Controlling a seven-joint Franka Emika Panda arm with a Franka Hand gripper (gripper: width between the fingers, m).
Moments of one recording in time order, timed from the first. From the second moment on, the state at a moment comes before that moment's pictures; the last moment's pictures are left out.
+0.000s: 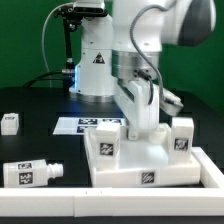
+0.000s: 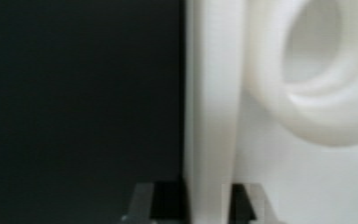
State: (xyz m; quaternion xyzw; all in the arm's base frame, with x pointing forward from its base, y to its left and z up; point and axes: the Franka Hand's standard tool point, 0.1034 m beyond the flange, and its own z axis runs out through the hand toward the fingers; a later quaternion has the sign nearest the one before) arm 0.465 0.031 0.032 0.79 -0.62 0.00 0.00
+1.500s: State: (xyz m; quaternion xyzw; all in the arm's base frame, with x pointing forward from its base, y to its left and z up) arm 0.458 -0.052 0.038 1.00 0.05 0.01 0.05
